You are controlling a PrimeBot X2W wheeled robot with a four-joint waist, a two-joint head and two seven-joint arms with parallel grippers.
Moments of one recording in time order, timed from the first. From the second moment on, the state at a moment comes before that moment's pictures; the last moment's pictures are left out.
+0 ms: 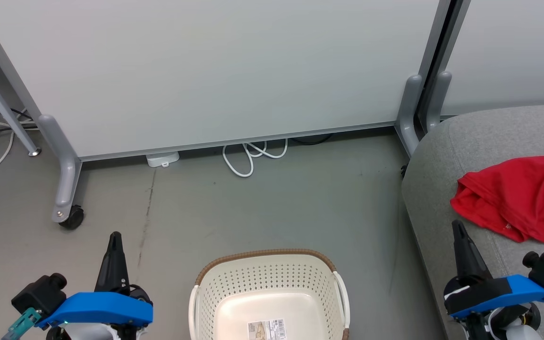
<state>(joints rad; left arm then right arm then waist) -0.06 0.05 0.01 0.28 -0.67 -0.10 -0.12 -0.12 -0.06 -0.04 0.31 0.64 0.13 -0.12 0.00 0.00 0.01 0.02</state>
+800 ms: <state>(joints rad) -0.08 0.05 0.05 0.27 -0.99 -0.11 -0.04 -0.12 -0.05 -0.06 0.29 0.97 0.13 -0.05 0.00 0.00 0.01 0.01</state>
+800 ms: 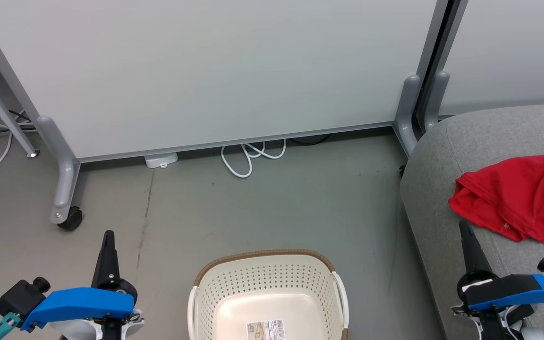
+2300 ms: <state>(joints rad) -0.09 0.05 0.09 0.26 -1.41 -0.12 0.06 -0.12 -0.05 -0.10 0.26 1.41 0.13 0.07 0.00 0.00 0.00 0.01</state>
